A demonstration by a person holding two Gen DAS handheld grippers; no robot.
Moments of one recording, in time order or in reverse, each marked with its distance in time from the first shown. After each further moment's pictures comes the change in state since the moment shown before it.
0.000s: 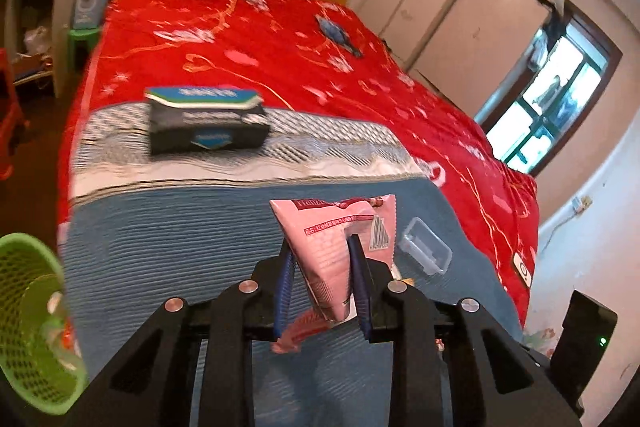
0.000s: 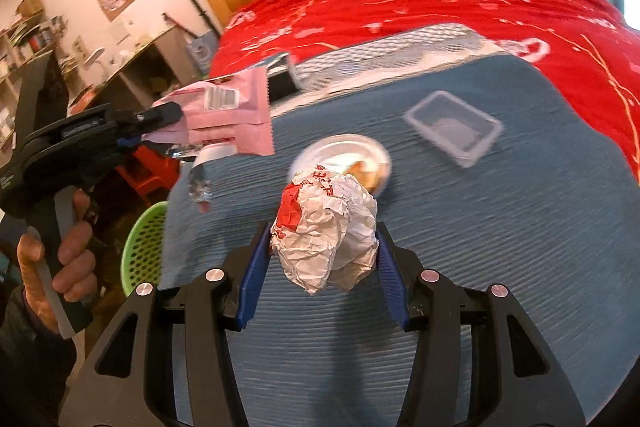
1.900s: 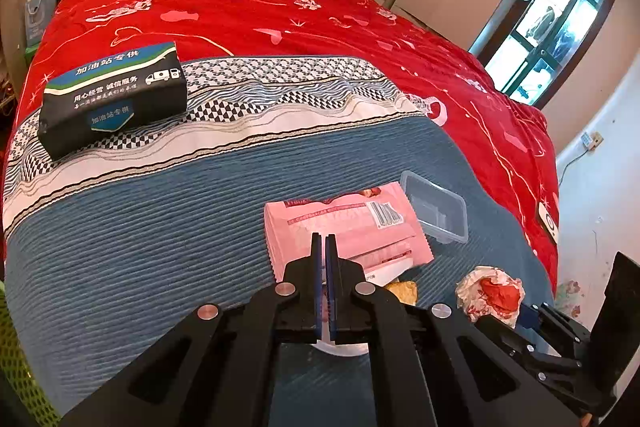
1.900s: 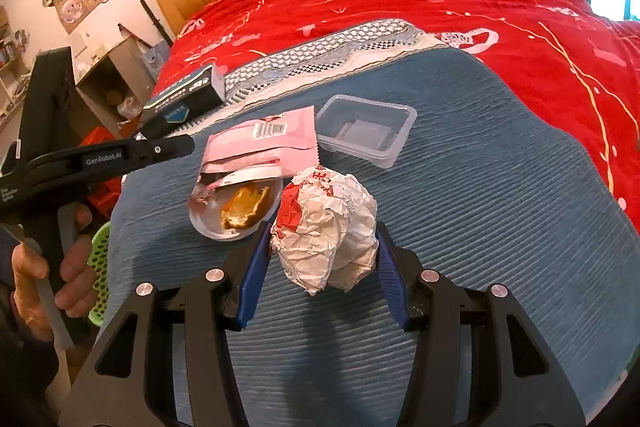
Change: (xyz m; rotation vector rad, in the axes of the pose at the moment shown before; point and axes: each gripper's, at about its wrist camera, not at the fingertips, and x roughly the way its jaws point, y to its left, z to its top) left arm 0.134 -0.067 -0.004 0.152 0.213 -0.001; right arm 0.008 -0.074 0.009 0.072 -0.016 -0.152
